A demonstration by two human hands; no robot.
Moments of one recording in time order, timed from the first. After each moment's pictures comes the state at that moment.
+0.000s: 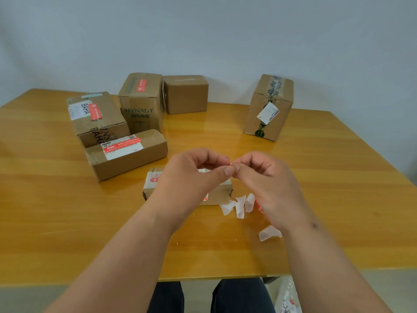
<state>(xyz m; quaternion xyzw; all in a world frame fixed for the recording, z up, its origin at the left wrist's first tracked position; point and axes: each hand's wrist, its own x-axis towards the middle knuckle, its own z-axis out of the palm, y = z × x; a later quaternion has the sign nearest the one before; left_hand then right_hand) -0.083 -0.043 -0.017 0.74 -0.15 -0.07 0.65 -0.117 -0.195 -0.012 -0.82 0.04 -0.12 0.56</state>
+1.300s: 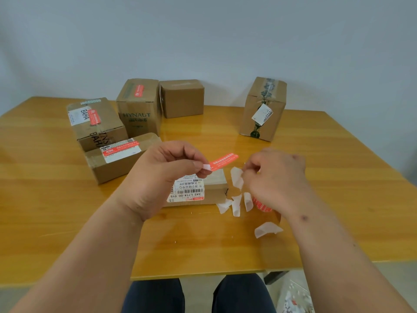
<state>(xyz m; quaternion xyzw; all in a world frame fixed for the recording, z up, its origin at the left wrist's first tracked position) -0.066 -0.013 -0.014 0.63 -0.26 -0.11 0.72 -0.109 -0.217 -0.006 -0.98 0.07 -0.14 0.11</state>
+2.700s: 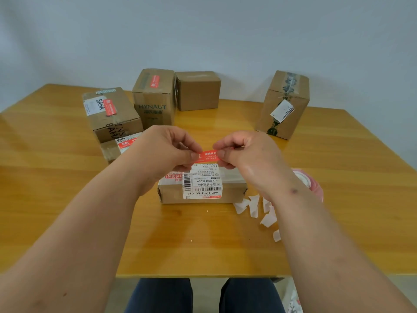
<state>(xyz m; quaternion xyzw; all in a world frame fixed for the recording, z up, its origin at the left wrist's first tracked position) -0.036 0.013 0.003 0.82 -0.10 -0.10 0.55 -0.071 -0.163 0.002 -0.87 0.02 -0.06 0.49</state>
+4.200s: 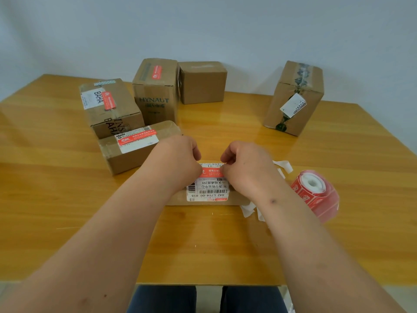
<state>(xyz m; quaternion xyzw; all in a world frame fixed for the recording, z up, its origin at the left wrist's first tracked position) -0.012 -0.013 -0.021 0.96 -0.08 -0.08 0.25 -0.041 -0.154 -0.031 -0.96 0.08 0.00 0.27</state>
